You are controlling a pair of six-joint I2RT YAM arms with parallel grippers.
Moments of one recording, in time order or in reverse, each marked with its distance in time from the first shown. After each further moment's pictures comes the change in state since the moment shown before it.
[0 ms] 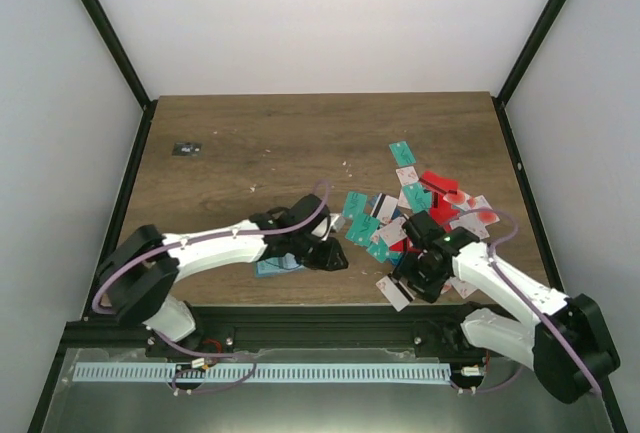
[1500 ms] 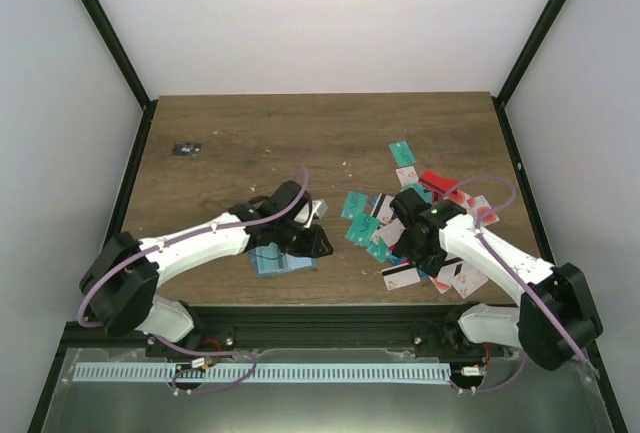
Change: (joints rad) left arm 0.127 -0.048 0.037 -0.114 0.013 0.096; right arm 0.035 0.162 0.249 -0.127 0.252 0.021
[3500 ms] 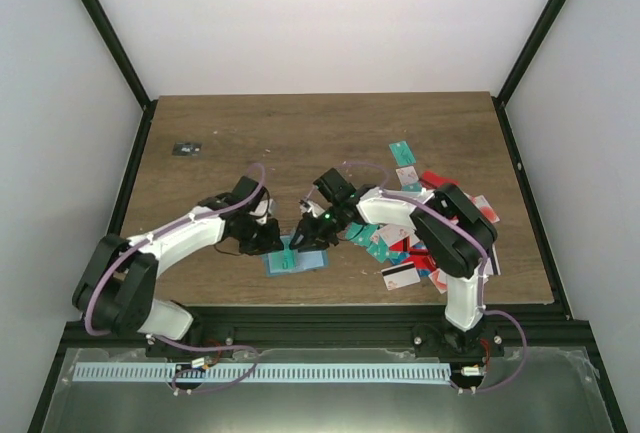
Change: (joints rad) left arm 0.301 0.003 -0.127 -0.140 -0.032 0.063; right arm 0.197 0.677 0.319 0.753 -0.885 -0.358
